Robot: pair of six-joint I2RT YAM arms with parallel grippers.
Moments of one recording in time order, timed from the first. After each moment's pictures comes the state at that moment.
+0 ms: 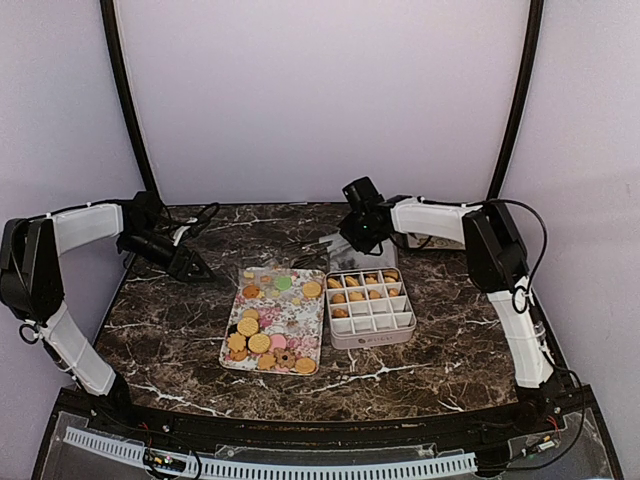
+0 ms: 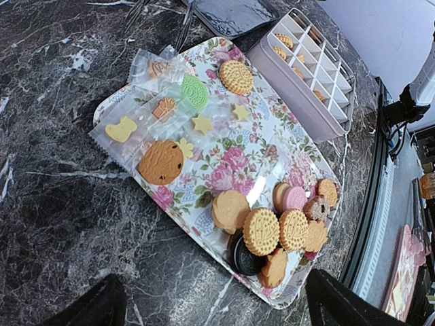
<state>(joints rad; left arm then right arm) -0.05 1.62 1.16 -0.87 0.80 0.55 0.63 2.38 1.96 -0.44 0.16 1.24</state>
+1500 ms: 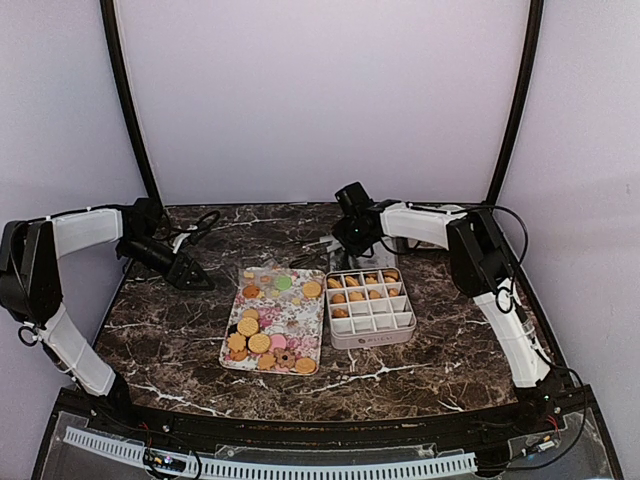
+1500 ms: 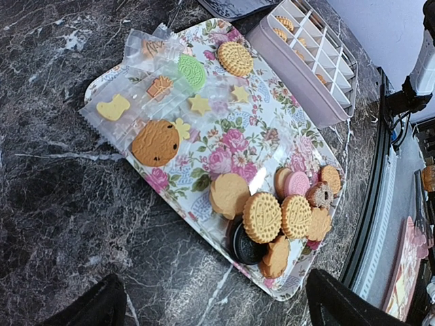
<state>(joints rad) -0.05 1.60 1.11 -0.87 0.79 0.57 0.63 2.52 2.12 -0.48 0.16 1.32</state>
